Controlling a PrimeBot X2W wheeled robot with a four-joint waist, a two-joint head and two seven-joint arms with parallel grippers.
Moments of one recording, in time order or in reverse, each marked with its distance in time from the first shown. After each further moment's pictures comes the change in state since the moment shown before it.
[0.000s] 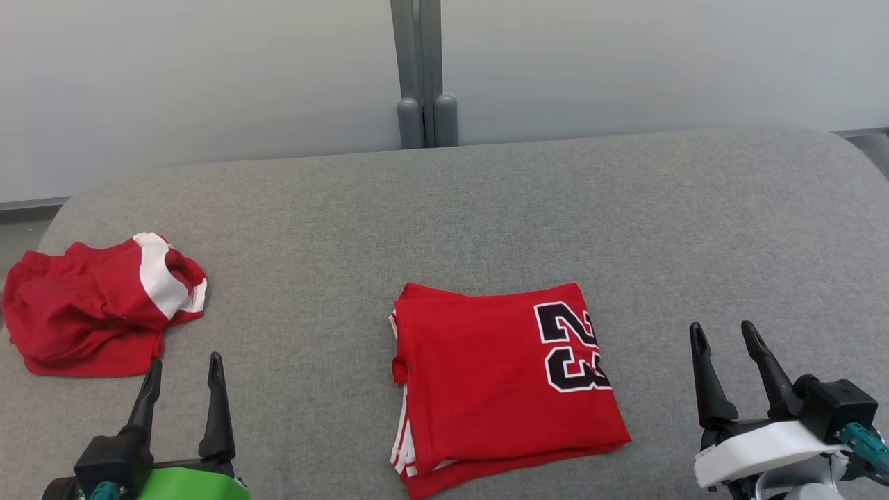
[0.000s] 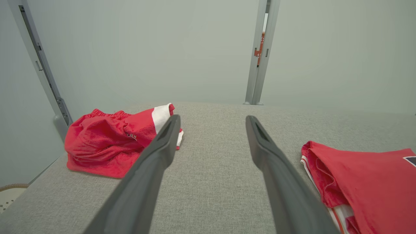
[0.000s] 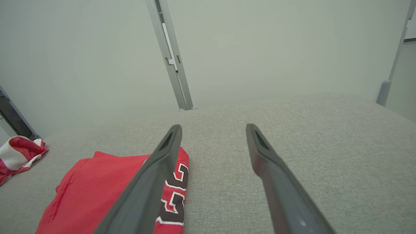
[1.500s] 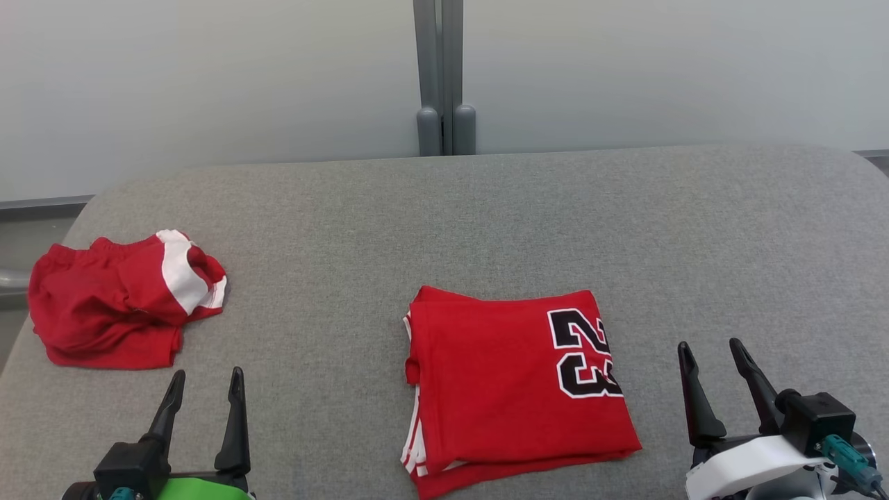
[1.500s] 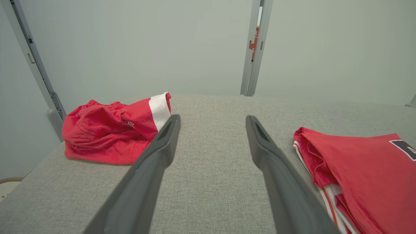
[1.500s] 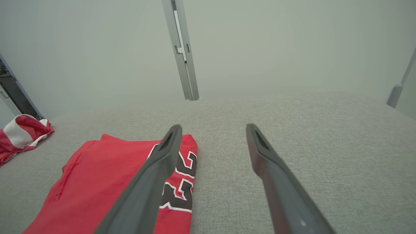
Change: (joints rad) left arm 0.016 0.009 -0.035 0.029 -0.003 -0.037 0.000; right arm 0.021 0.013 0.007 0.028 -0.064 0.000 0.000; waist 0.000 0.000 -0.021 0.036
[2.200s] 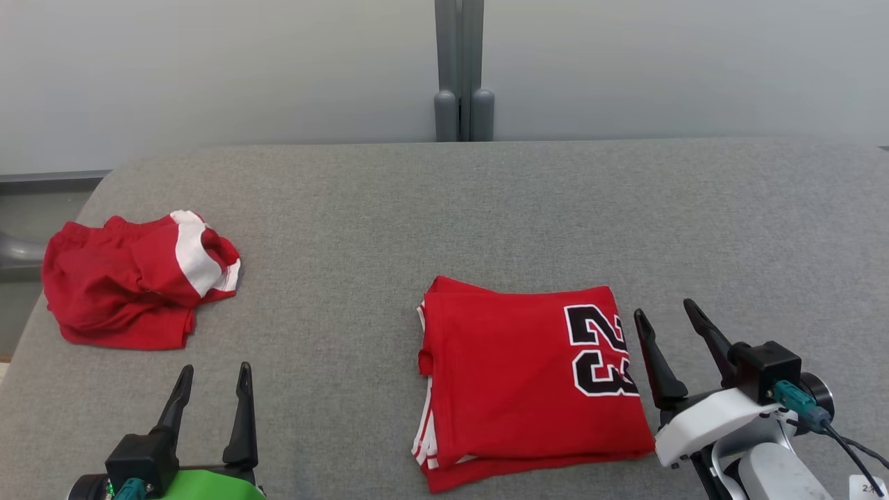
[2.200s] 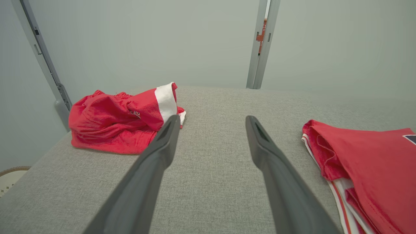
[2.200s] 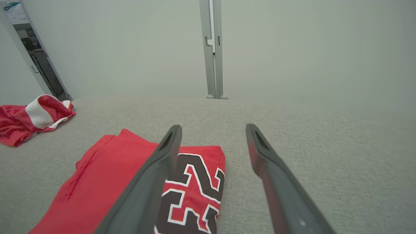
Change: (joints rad) left arm -0.023 -0.010 -0.010 0.027 0.014 0.007 0.000; right arm -0.170 -0.049 0.126 0.136 0.003 0.000 0.000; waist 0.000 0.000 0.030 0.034
